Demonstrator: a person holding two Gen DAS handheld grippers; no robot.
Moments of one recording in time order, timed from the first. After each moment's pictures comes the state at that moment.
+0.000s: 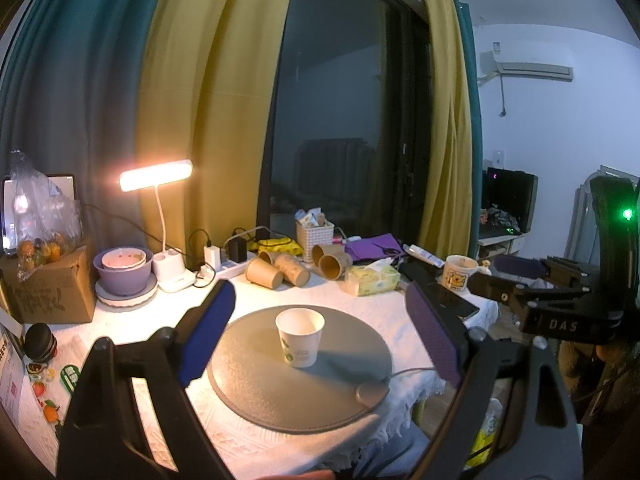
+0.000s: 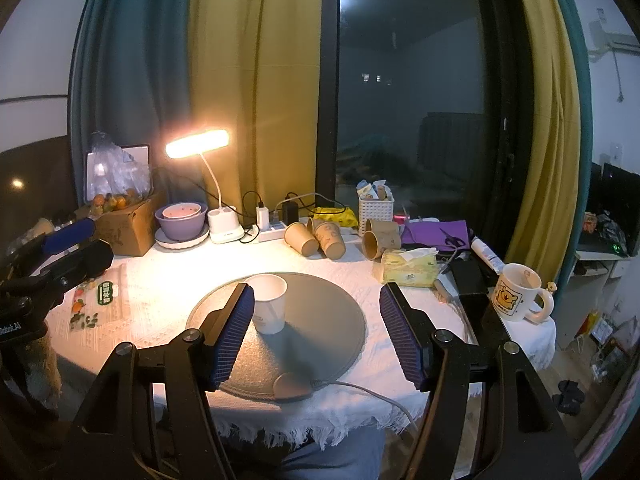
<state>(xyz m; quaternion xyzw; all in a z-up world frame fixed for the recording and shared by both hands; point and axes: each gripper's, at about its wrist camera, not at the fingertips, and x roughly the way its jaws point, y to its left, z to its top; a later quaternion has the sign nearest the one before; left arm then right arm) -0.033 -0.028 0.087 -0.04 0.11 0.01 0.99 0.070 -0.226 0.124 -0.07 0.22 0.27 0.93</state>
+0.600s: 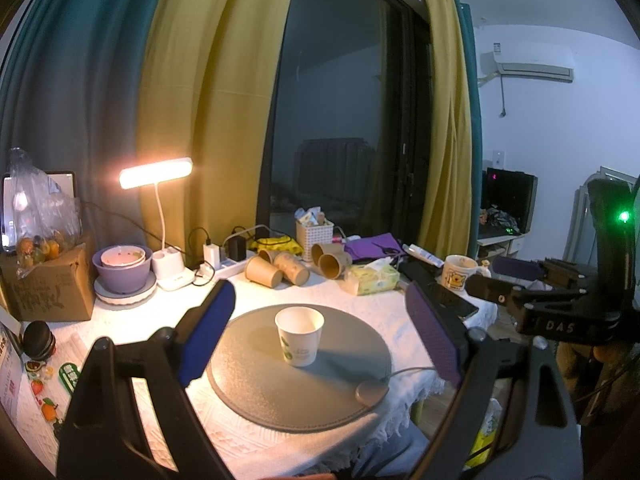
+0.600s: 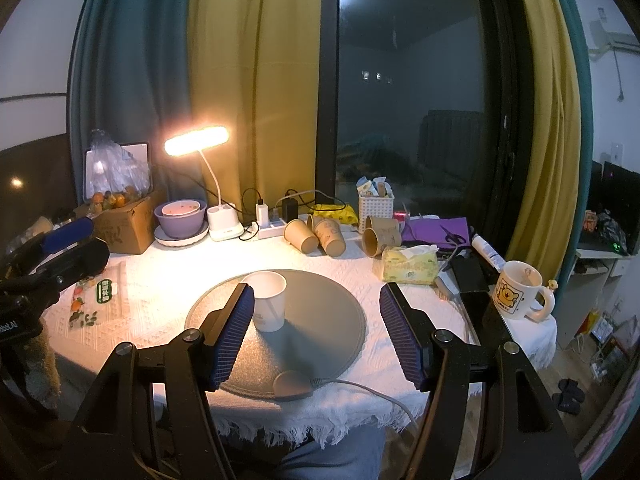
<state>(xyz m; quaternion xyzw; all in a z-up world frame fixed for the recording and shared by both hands) -0.033 -0.027 0.088 -0.04 0.11 0.01 0.99 0.070 -0.224 0.122 -0.07 0.22 0.28 0.93</state>
